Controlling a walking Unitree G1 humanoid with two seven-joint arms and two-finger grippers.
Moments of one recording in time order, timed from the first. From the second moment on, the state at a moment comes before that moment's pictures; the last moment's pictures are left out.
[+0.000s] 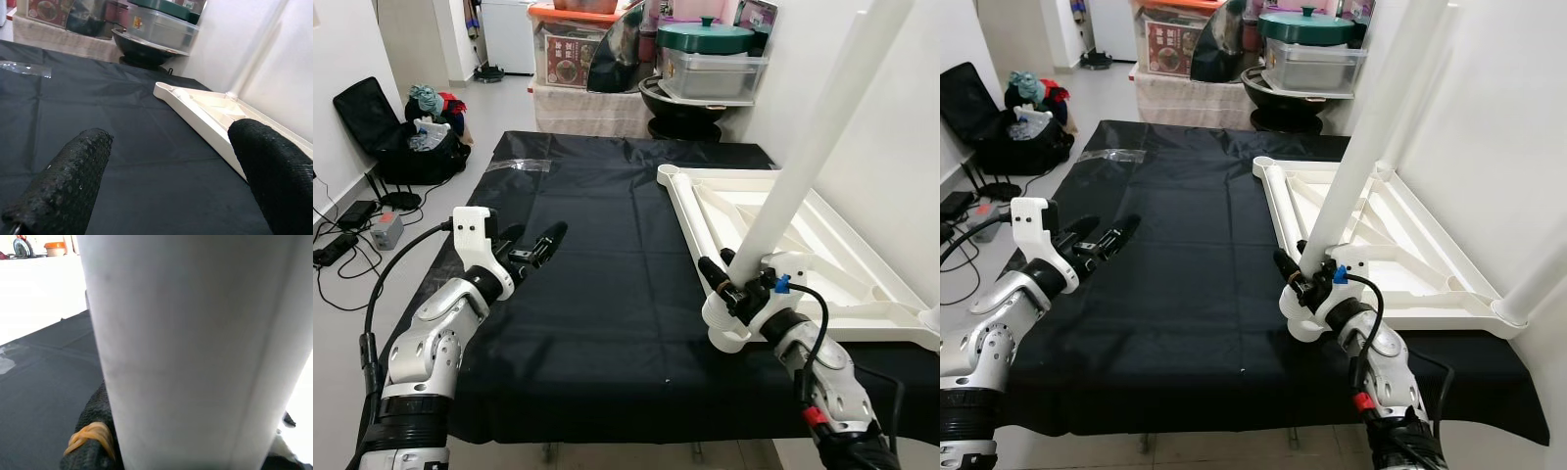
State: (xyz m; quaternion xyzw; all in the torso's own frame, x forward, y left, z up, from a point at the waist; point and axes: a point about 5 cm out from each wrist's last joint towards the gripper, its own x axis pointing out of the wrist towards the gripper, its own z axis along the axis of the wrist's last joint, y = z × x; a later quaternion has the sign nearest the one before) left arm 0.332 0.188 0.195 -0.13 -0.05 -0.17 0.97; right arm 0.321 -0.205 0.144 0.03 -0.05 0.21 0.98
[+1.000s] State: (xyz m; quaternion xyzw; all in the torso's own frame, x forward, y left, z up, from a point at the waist) left arm 0.321 0.190 0.188 -0.13 -0.04 -0.18 0.97; right arm 0.314 -0.233 0.132 0.04 -0.05 0.18 0.98
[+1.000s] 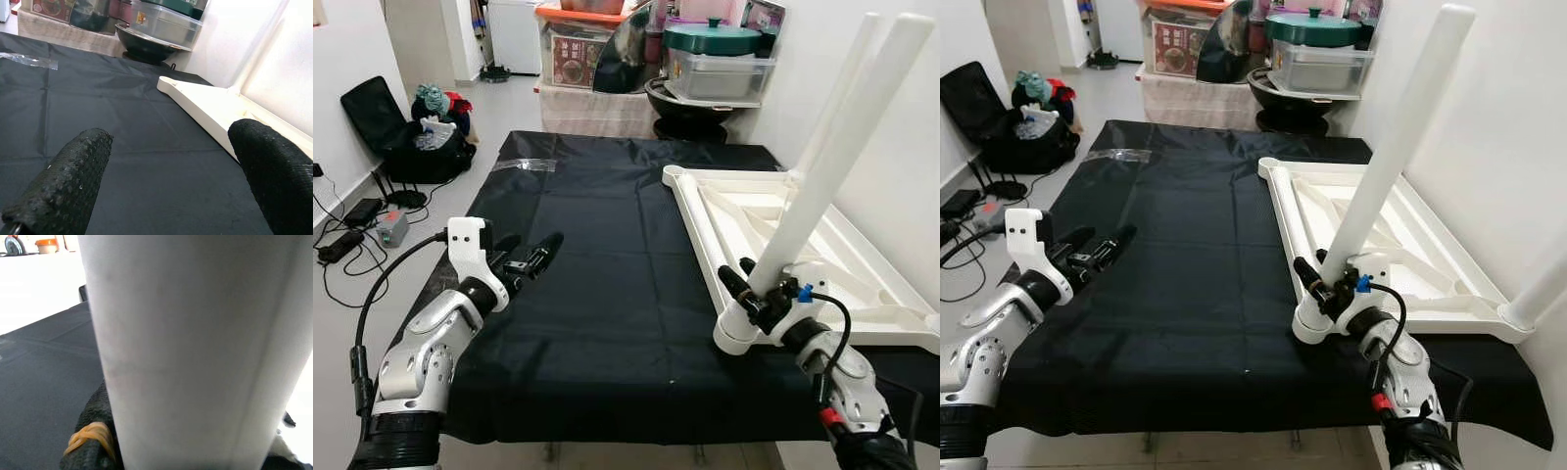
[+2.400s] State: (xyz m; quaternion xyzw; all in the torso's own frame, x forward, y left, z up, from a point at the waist) left arm 0.321 0.188 0.180 -0.14 -0.01 -0.20 0.97; right arm 0.287 -0.132 0.140 0.04 -0.07 0.48 0.88
